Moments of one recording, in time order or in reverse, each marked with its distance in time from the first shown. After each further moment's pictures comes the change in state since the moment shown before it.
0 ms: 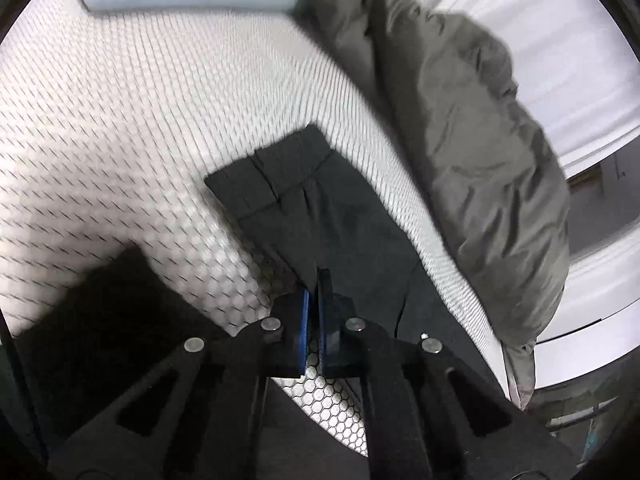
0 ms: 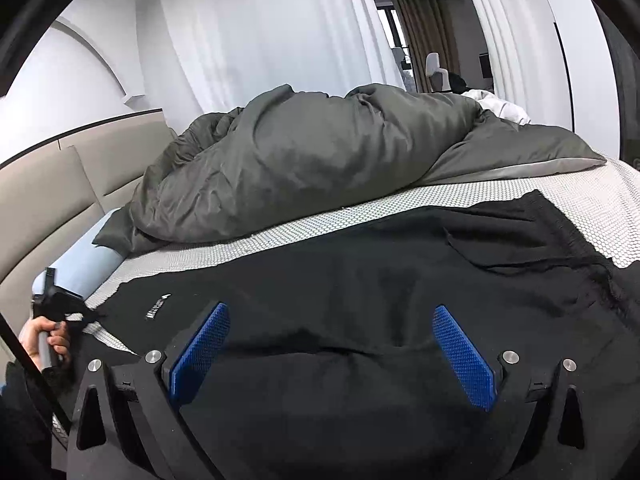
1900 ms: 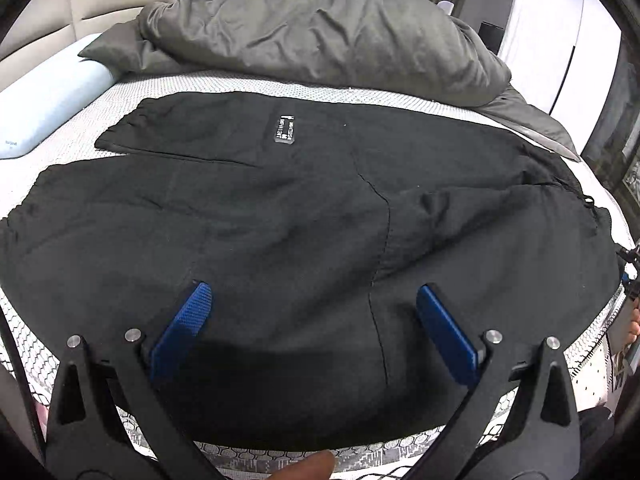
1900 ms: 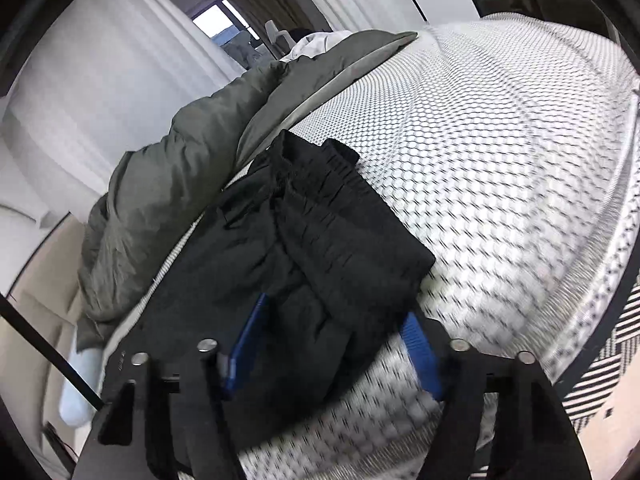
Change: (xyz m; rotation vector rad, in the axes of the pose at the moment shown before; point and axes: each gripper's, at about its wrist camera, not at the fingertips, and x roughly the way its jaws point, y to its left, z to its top) left arm -0.078 -0.093 -0.272 0.817 0.054 0.044; right arm -0.095 -0.241 -0.045 0.532 0.127 -0.165
